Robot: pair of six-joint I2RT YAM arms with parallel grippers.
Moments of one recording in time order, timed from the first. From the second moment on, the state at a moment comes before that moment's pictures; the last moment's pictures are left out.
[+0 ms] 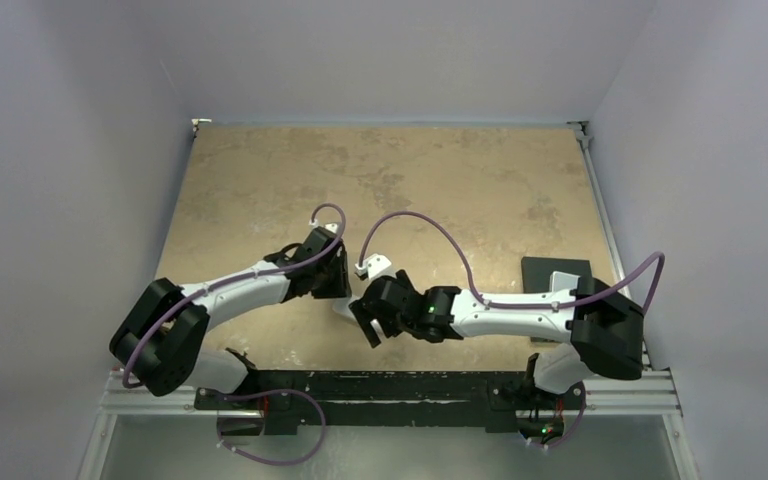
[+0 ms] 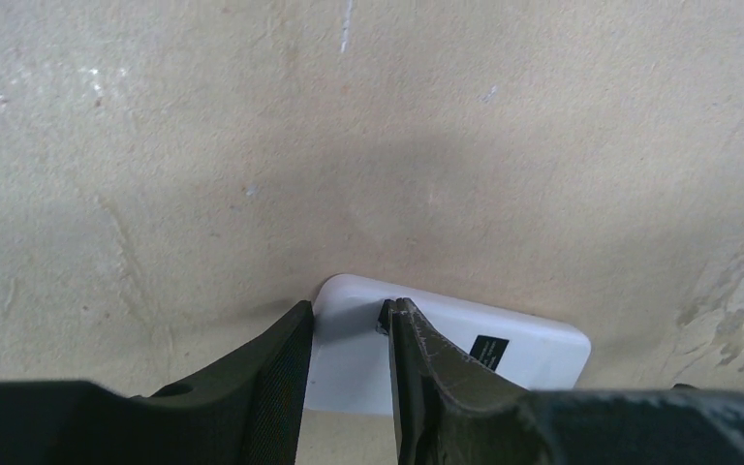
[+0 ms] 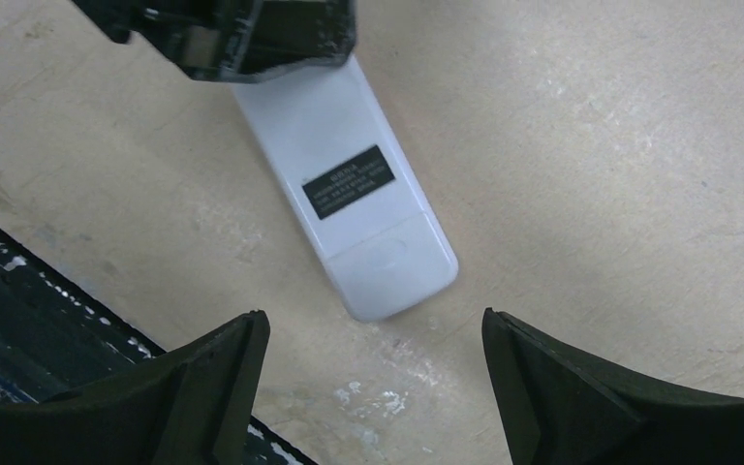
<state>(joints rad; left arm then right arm) -0.65 1.38 0.67 -0.30 -0.03 -0.67 1.24 1.50 0.91 -0.36 0.35 0.52</state>
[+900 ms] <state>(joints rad) -0.65 1.30 0.78 -0.38 -0.06 -0.66 1.20 1.59 0.85 -0.20 0.27 0.51</state>
